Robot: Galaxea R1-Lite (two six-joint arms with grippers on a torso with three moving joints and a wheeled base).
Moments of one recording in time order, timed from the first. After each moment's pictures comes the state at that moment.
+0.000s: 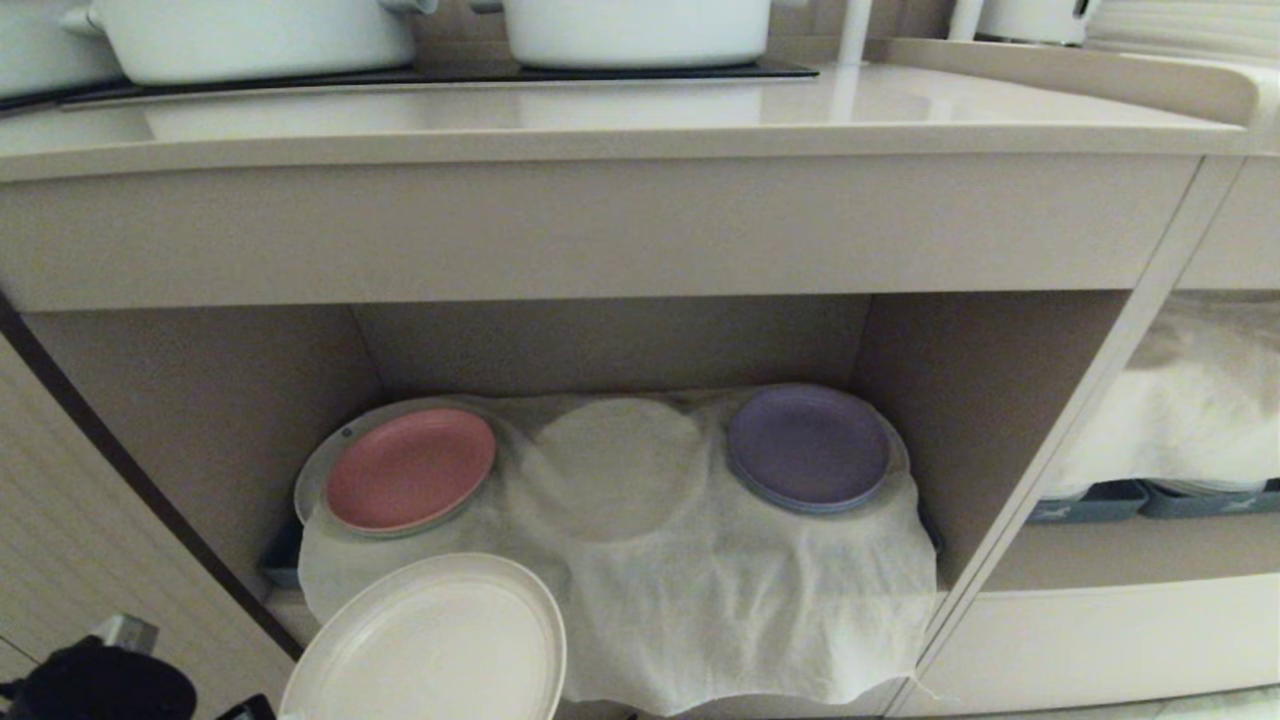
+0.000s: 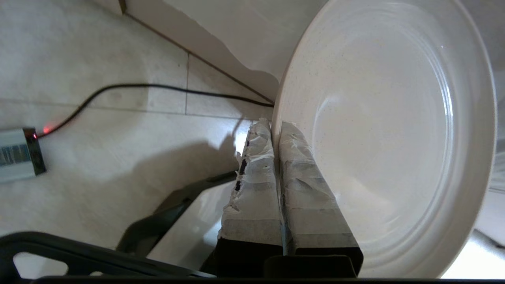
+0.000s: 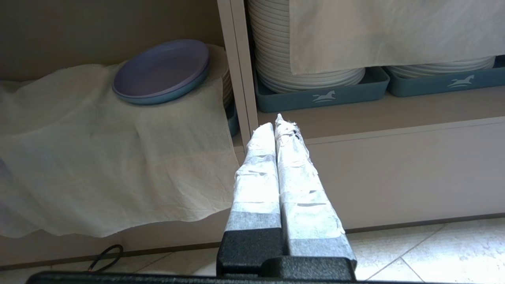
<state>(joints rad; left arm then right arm) -0.62 1.15 -0.18 -0.08 0.43 -1.07 0.00 0.00 0.00 -0.01 -0.05 0.10</state>
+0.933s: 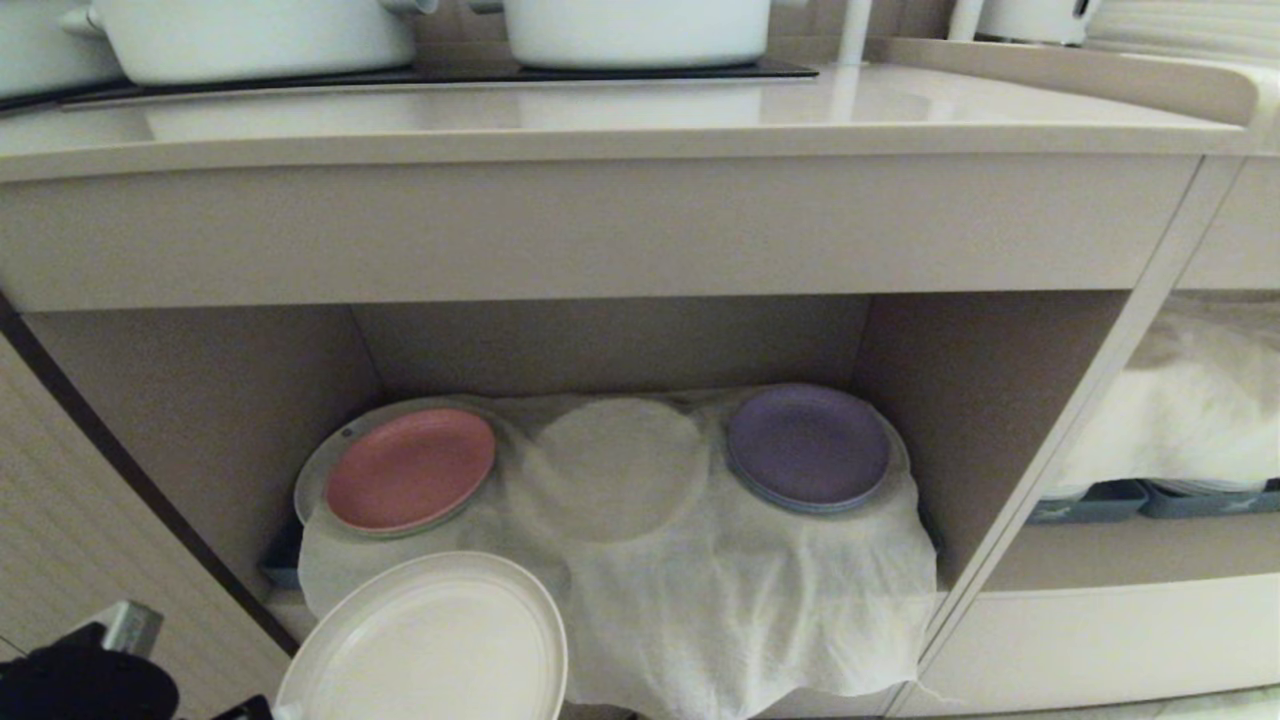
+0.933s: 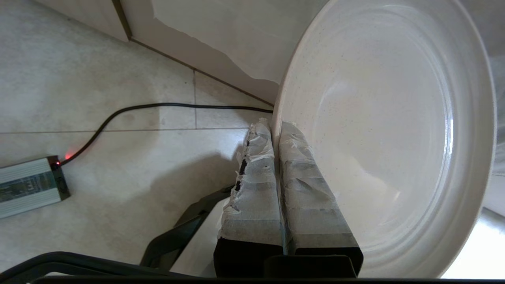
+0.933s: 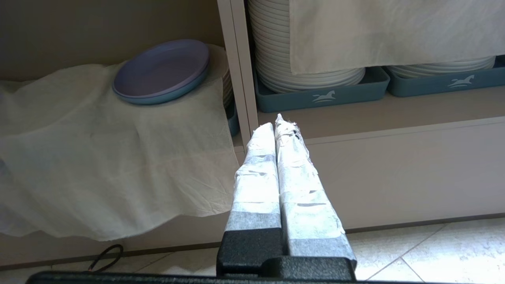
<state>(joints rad) -0.62 1.12 -0.19 -0.09 0.44 -0.95 0.00 0.00 0.00 -0.01 -0.05 0.10</state>
